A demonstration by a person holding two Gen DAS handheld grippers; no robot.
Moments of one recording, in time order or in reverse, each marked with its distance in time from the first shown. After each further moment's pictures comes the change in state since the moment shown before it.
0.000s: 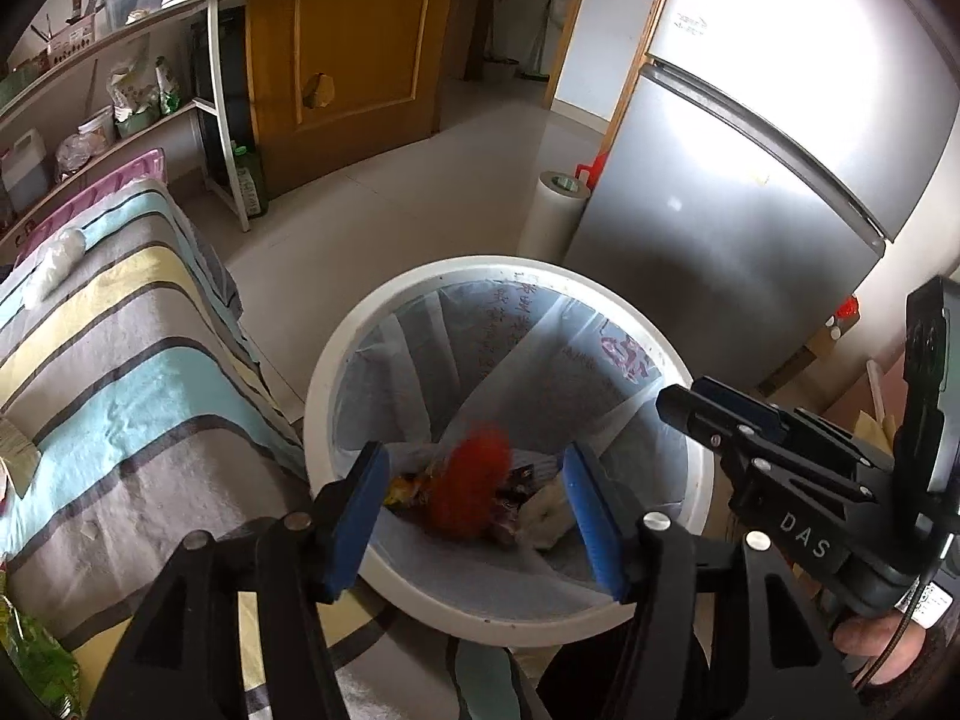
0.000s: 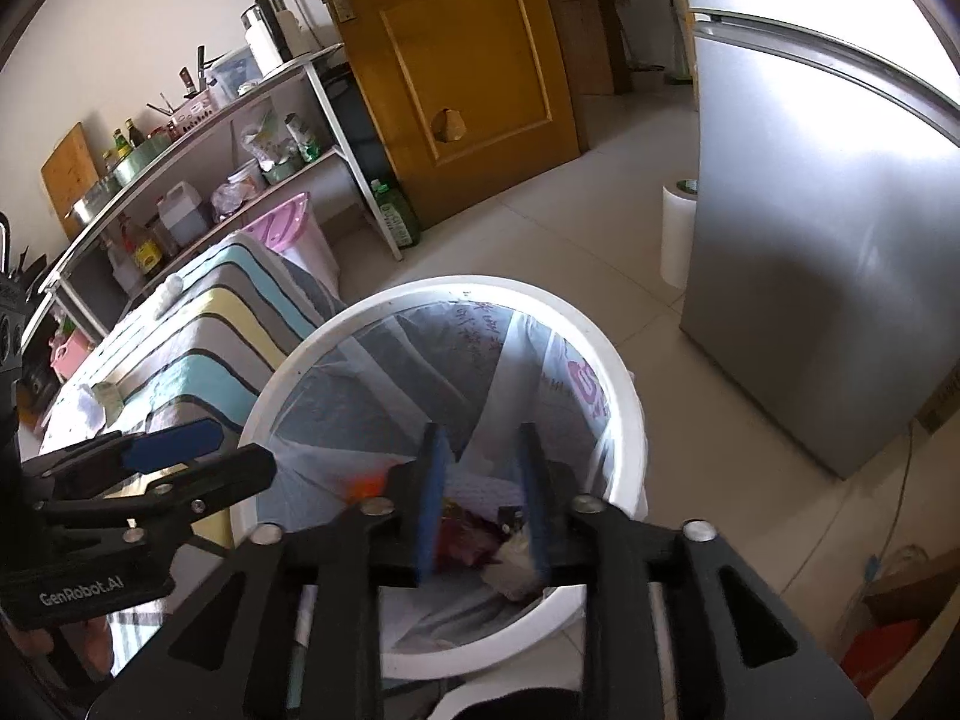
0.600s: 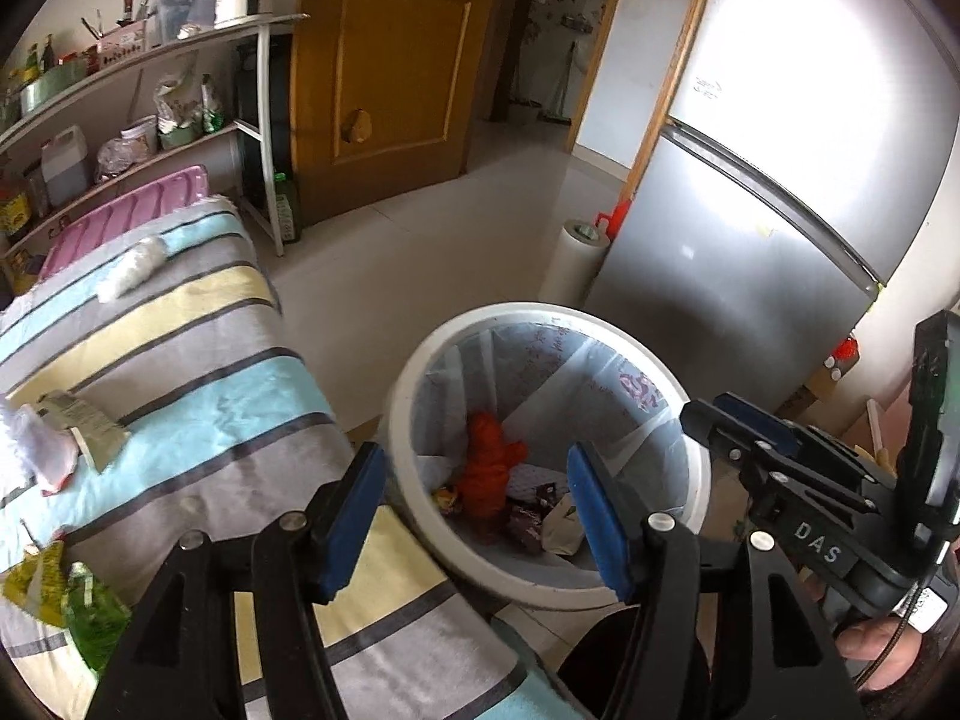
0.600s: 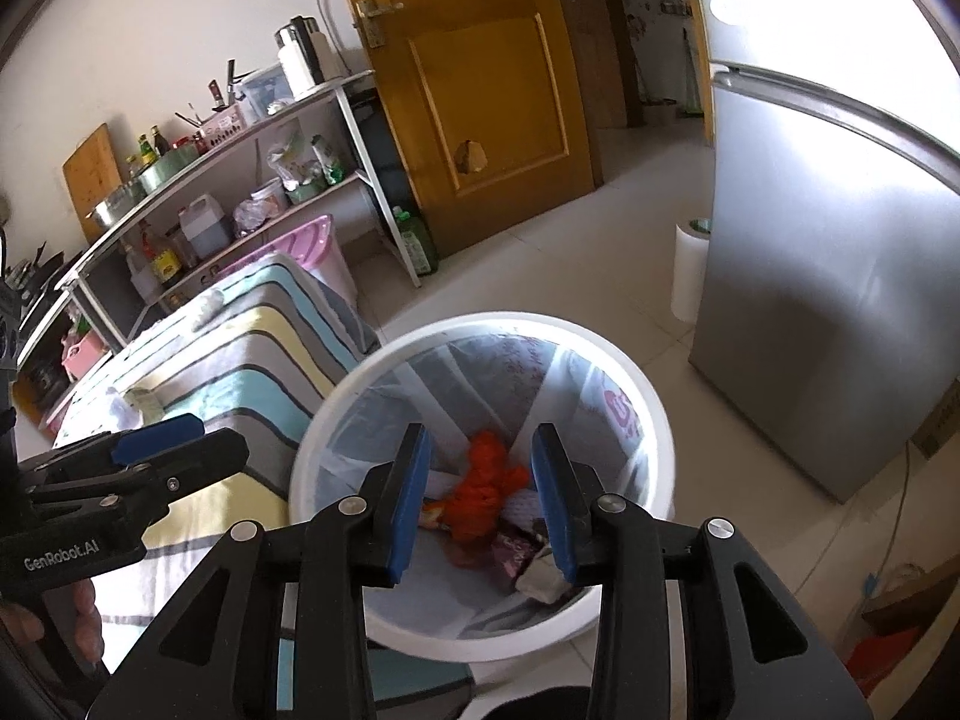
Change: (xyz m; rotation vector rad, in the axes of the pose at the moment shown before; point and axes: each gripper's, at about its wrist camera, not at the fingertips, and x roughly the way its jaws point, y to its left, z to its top) left arm -0.051 0.033 -0.009 -0.053 -0.105 0.034; right arm -0.035 0.038 0.001 -0.049 -0.083 0.014
